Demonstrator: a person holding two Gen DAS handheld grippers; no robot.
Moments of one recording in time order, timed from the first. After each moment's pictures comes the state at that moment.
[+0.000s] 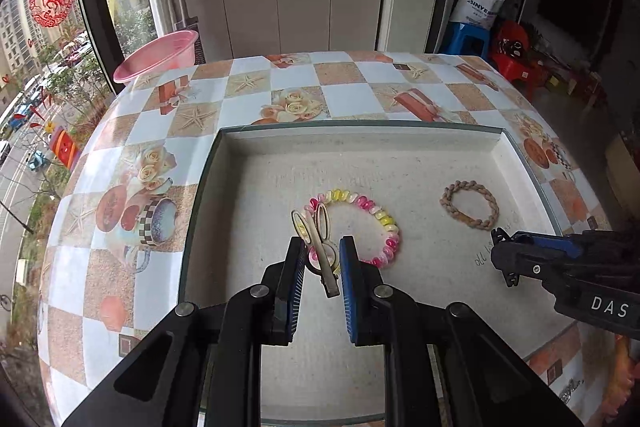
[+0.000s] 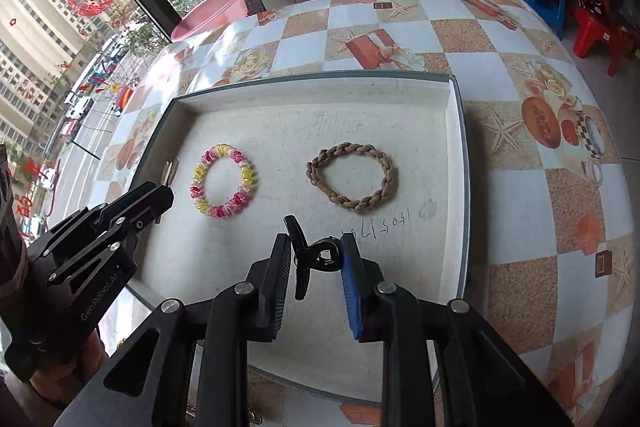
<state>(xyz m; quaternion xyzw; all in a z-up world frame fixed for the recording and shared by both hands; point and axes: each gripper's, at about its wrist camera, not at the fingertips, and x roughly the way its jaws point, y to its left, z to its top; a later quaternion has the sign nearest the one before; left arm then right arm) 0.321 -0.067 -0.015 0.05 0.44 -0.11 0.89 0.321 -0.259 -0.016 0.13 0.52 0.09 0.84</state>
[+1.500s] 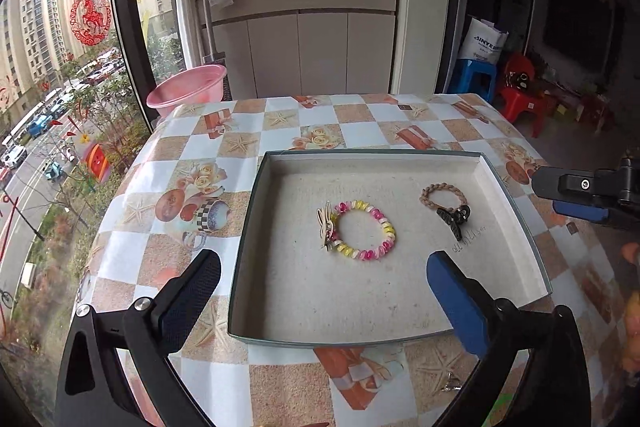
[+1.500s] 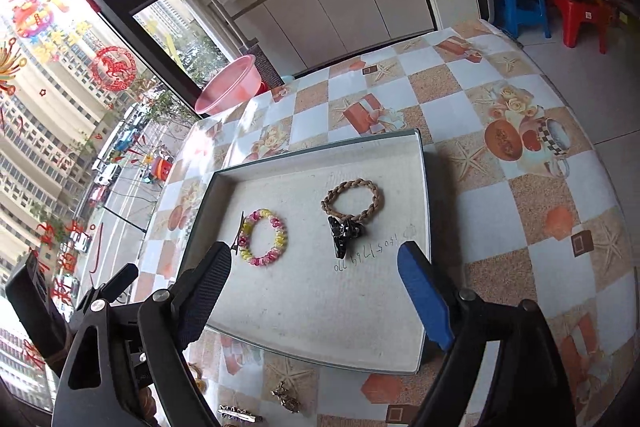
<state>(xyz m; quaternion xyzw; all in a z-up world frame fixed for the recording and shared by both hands) 0.246 -0.041 0.037 0.04 0.37 -0.09 0.92 0.272 -0.297 0.037 0.23 0.42 0.10 0.87</state>
